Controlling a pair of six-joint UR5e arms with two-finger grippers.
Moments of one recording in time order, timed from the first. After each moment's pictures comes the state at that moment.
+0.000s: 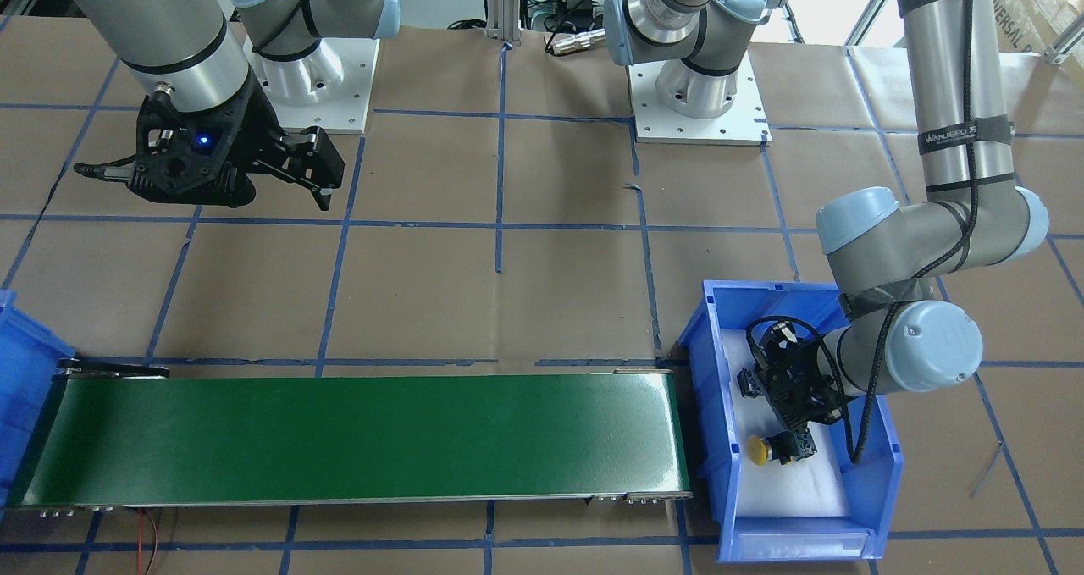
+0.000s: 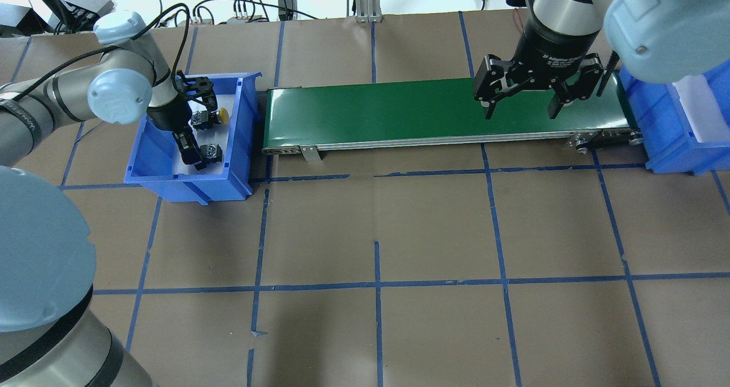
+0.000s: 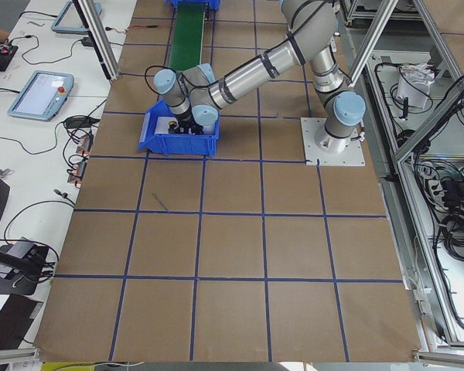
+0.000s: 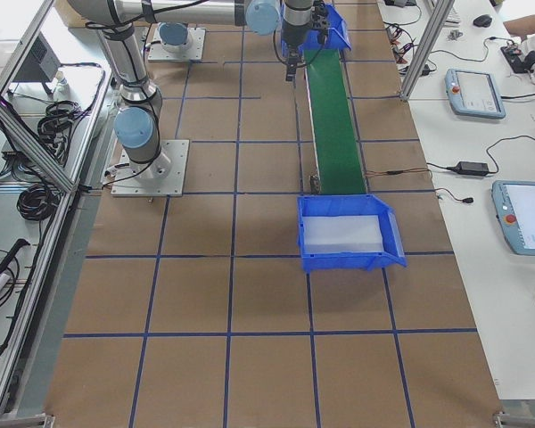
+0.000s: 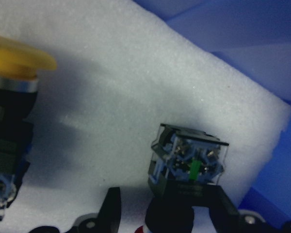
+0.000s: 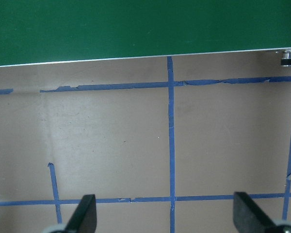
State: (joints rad) left arm -1.34 -2.10 -1.60 -1.26 1.61 1.31; right arm 1.60 -1.51 1.56 -1.57 -1.54 0.06
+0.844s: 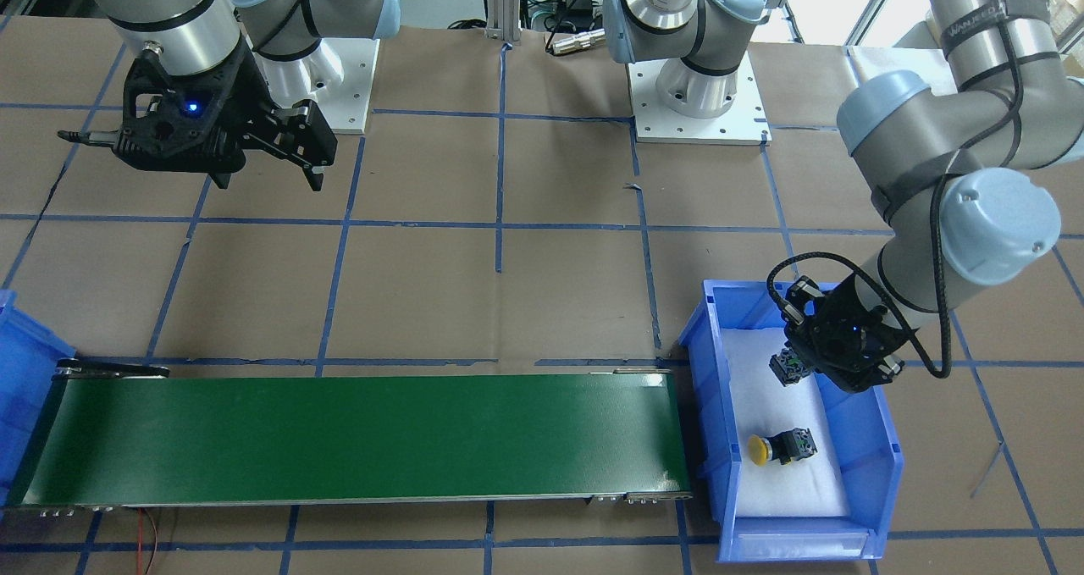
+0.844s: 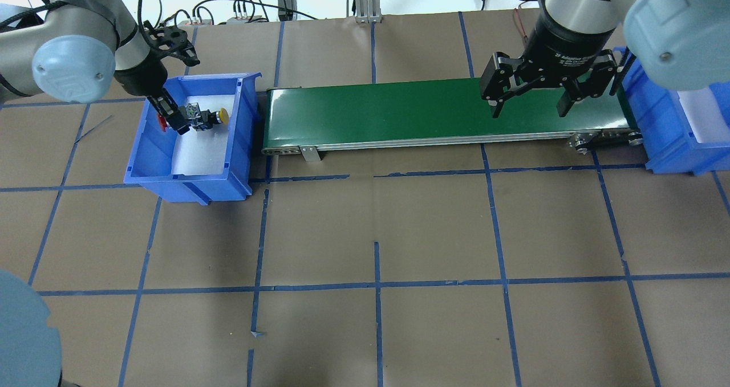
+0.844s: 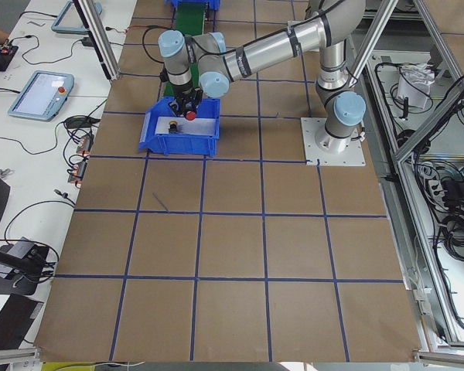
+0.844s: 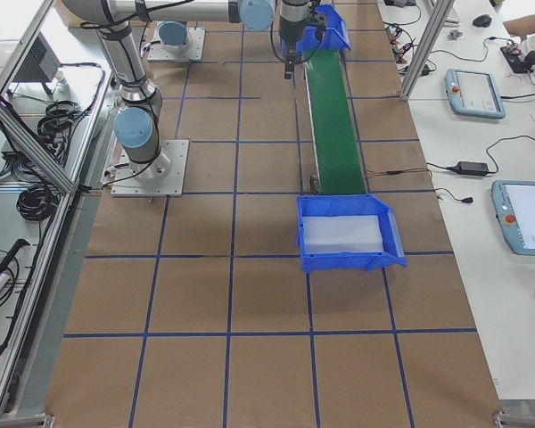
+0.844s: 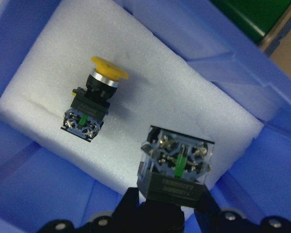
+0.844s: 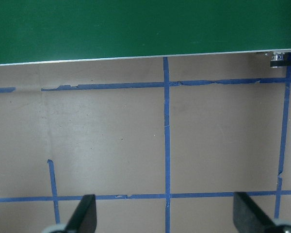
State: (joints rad) left arm -1.39 -1.88 -1.58 -1.30 1.60 1.01; right arm 1.60 -1.57 1.57 -1.56 -1.55 0.05
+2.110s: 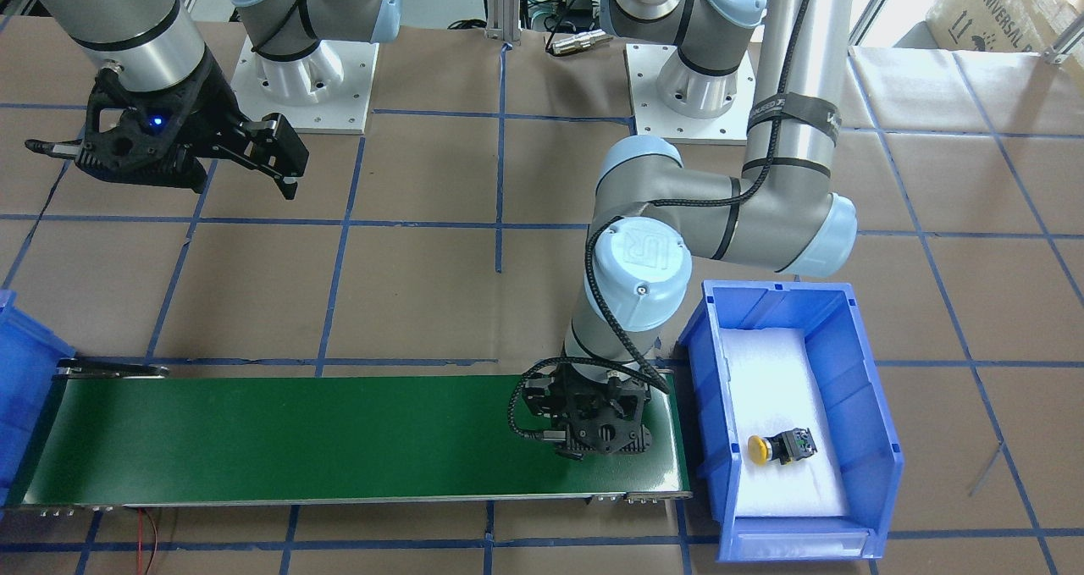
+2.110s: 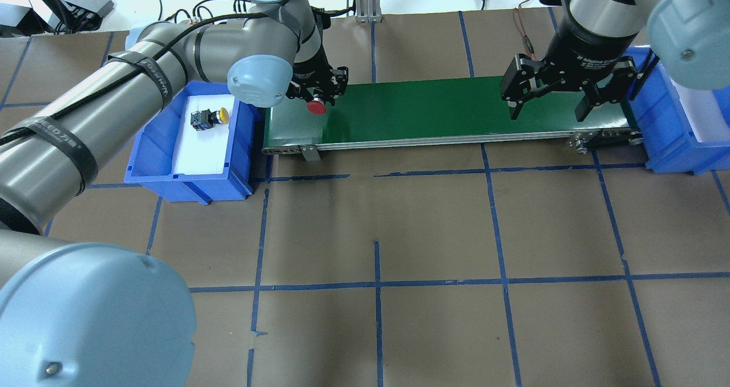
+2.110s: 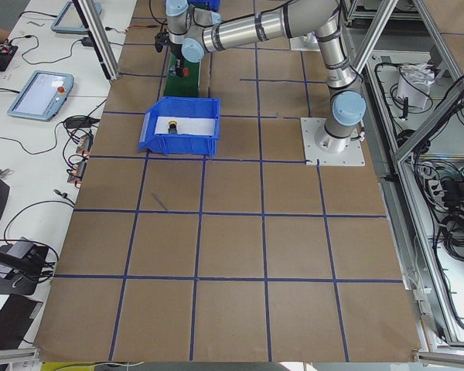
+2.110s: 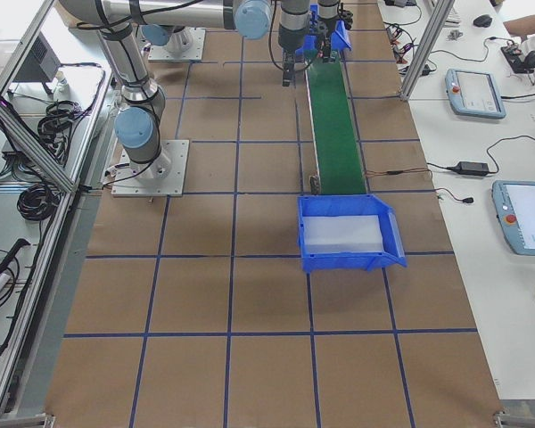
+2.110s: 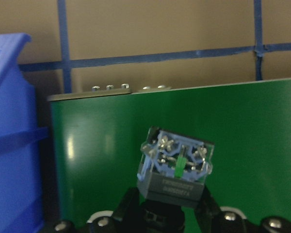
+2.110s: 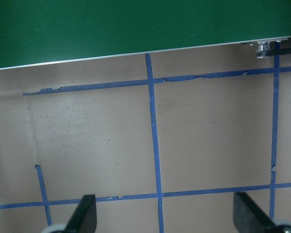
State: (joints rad) left arm -1.78 -2.14 -1.42 -1.06 1.53 -0.22; right arm 1.54 -1.56 1.60 -1.56 -1.55 0.04
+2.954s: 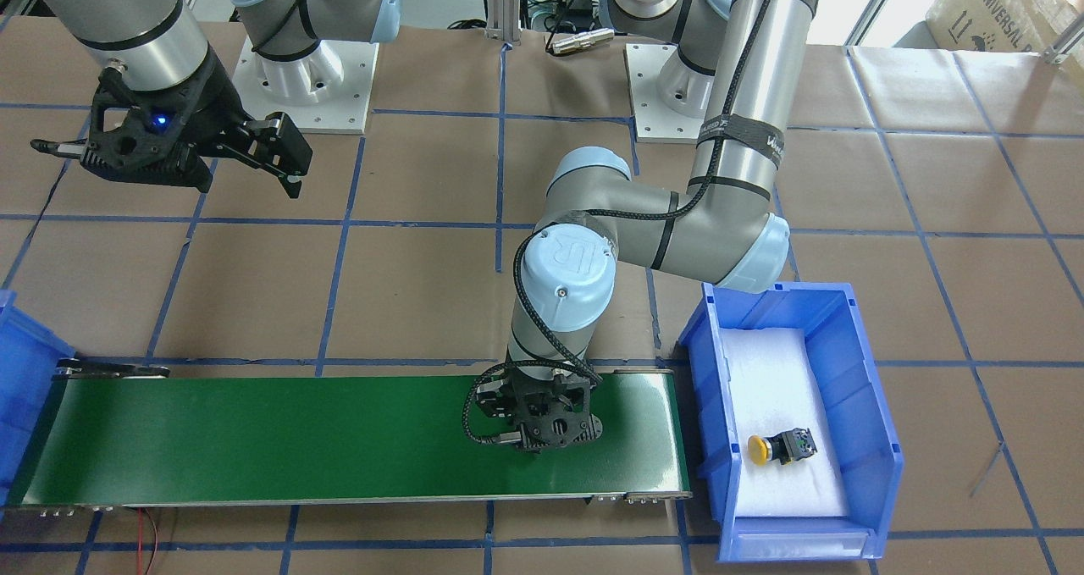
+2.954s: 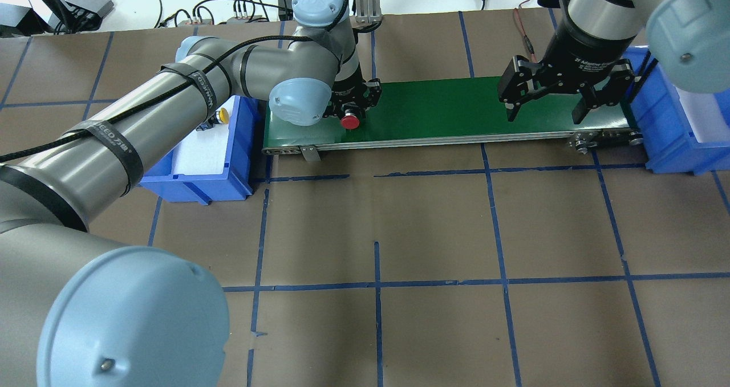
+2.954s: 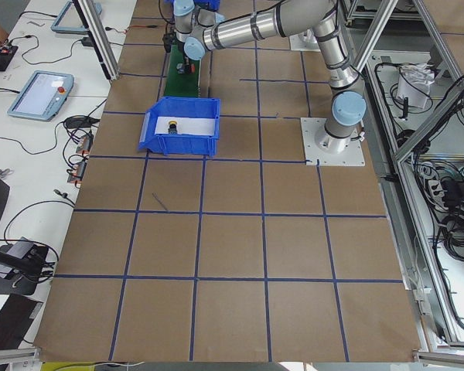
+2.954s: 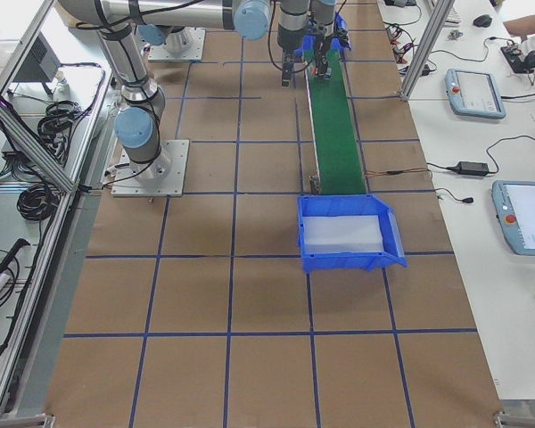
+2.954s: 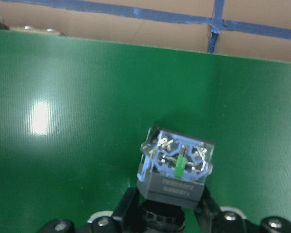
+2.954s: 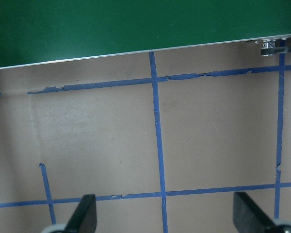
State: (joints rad) left arm -1.85 -2.18 -1.42 -1.02 1.53 -0.44; right arm 1.54 -1.57 1.60 -1.56 -1.54 0.05
